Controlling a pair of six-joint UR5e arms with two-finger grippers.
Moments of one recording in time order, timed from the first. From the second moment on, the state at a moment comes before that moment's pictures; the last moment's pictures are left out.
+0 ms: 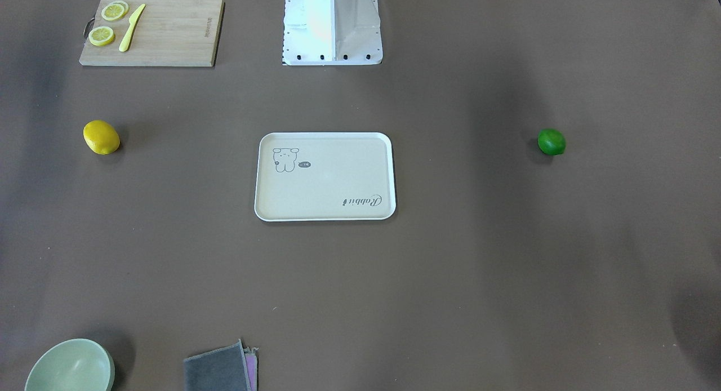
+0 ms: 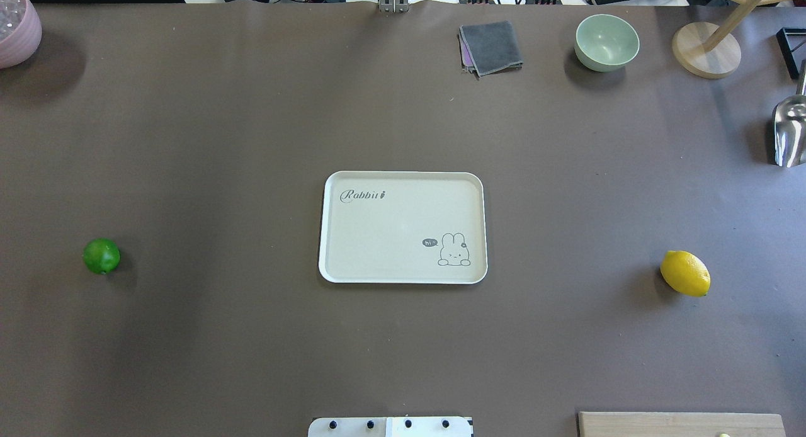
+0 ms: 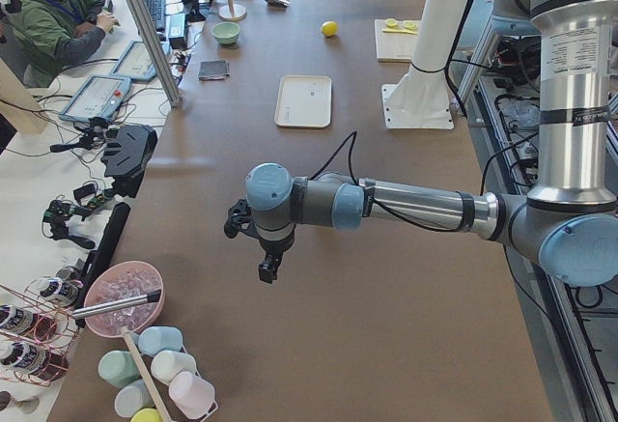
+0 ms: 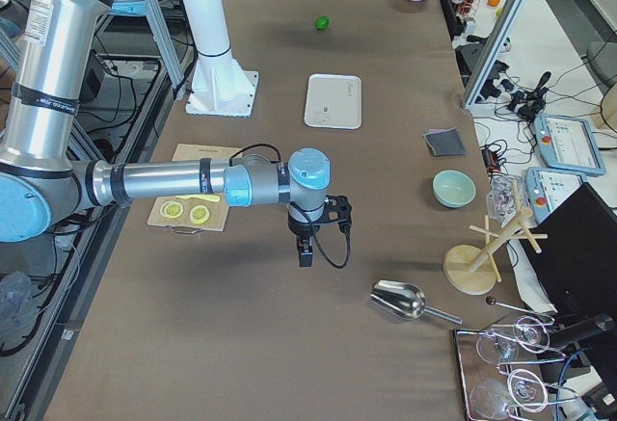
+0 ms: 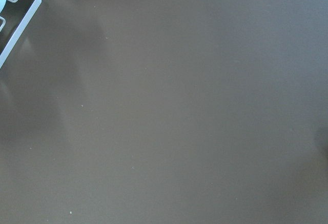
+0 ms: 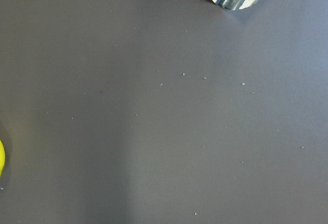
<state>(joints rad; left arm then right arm) -1.54 -1.48 -1.78 -1.54 -2.38 0.22 1.39 -1.85 1.93 -1.56 2.27 0.05</state>
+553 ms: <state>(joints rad) -1.53 -1.45 -1.82 -1.54 -2.38 0.22 1.38 -1.86 1.93 -1.56 2.27 0.05</state>
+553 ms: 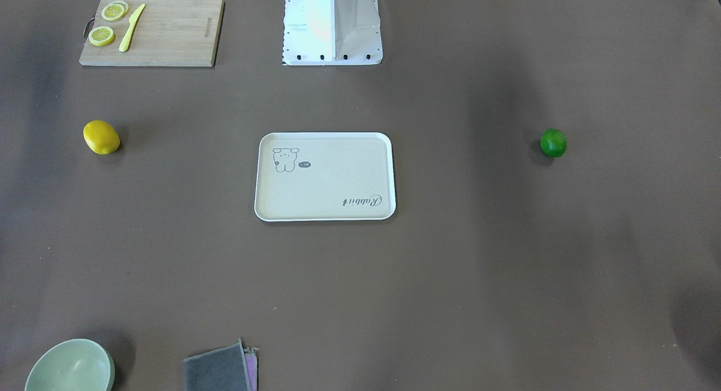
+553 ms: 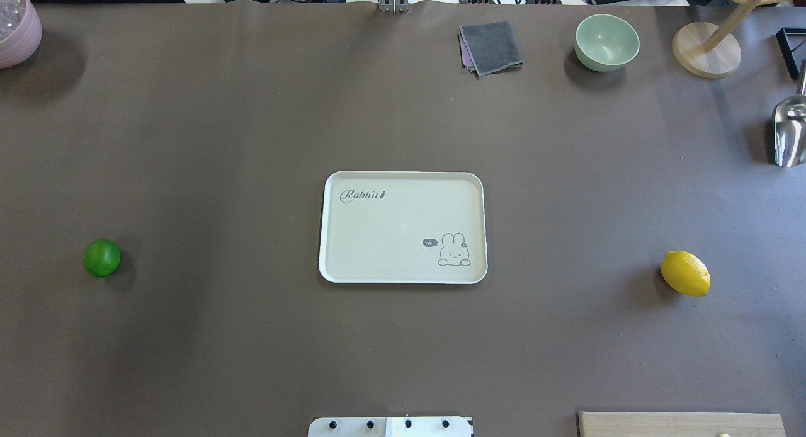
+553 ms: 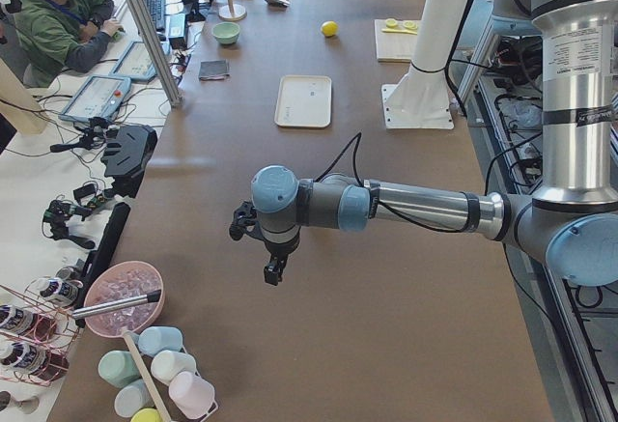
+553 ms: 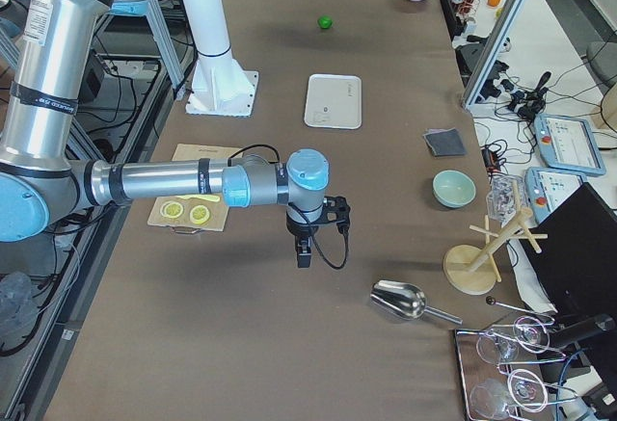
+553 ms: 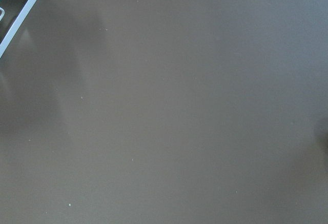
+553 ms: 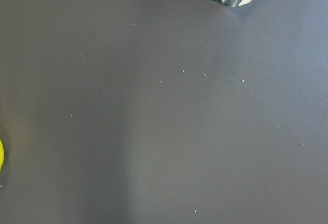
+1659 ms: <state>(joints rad) -1.53 -1.54 -1.74 -2.03 -2.45 0.18 1.38 -1.85 1.94 -1.46 2.29 0.06</state>
